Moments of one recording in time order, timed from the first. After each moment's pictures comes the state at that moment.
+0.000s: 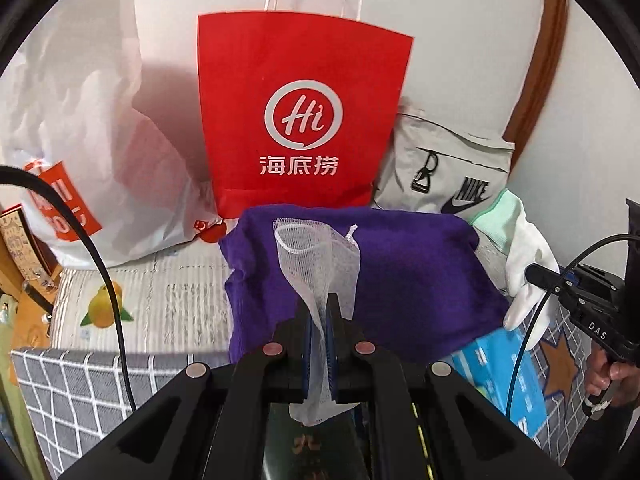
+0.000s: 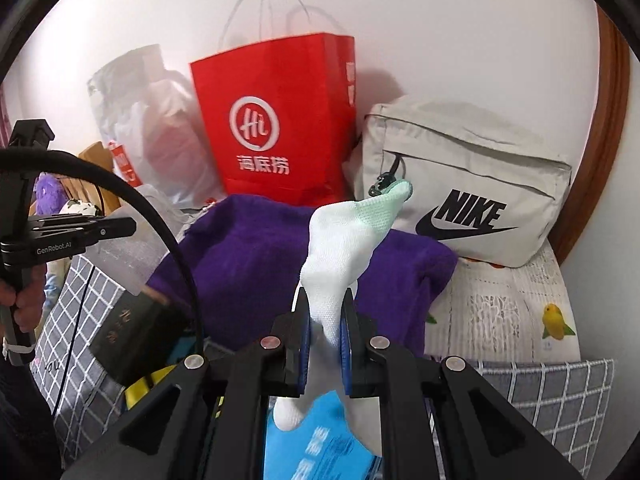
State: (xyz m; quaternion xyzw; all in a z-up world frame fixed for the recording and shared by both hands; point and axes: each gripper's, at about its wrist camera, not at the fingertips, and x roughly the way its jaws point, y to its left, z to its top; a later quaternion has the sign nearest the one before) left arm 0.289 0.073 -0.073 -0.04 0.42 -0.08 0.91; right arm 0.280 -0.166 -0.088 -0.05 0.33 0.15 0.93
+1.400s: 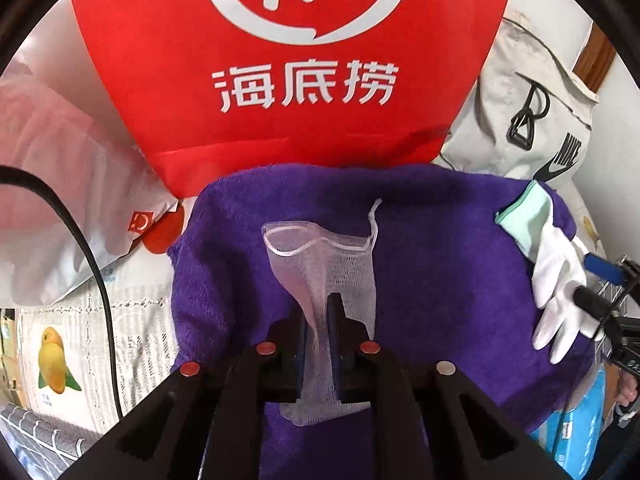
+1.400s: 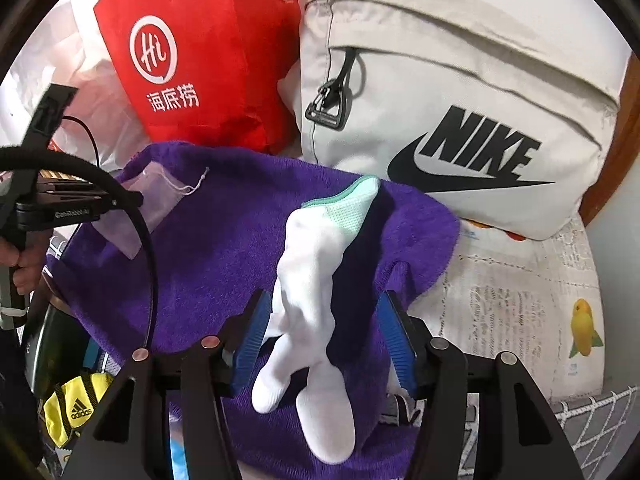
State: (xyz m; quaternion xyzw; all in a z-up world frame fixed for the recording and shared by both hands) left arm 0.429 0.044 -0.175 0.01 0.54 -0.06 0.84; right arm 0.388 -0.203 -0.169 -0.06 0.45 0.13 0.88
